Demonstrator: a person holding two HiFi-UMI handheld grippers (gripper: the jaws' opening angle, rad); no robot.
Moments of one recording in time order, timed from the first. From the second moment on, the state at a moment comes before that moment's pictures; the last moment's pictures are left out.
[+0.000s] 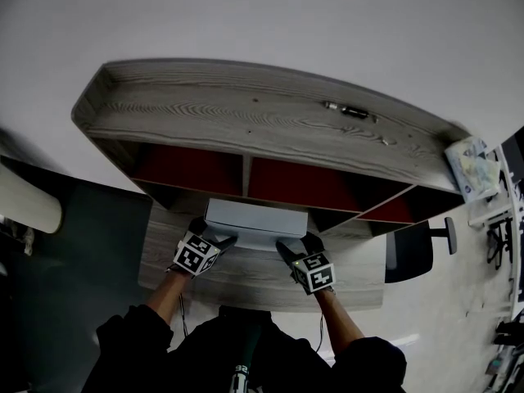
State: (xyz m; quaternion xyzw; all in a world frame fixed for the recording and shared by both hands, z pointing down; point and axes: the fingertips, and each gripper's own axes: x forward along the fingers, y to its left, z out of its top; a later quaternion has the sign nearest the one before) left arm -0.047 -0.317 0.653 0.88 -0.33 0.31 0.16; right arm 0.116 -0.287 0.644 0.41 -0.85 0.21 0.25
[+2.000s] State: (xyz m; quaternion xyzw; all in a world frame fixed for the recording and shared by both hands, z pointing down) left arm -0.095 -0.240 0.634 0.85 -0.44 0.25 0.17; right arm 0.140 -0.197 0.617 0.57 -0.78 0.21 0.16
